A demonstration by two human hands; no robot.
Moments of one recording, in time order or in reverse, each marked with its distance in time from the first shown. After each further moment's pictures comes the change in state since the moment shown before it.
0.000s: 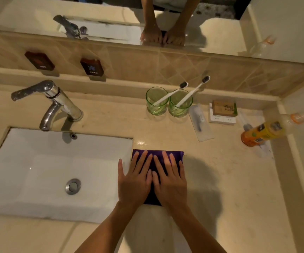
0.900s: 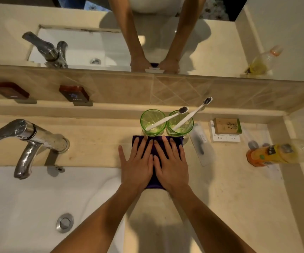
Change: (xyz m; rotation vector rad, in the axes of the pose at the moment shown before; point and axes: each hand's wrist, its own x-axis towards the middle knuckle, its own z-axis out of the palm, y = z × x) left_hand 0.159 -0.015 -0.003 0.040 -0.199 -0.043; right_hand 0.152 0.023 0.004 -0.019 -0.106 0.084
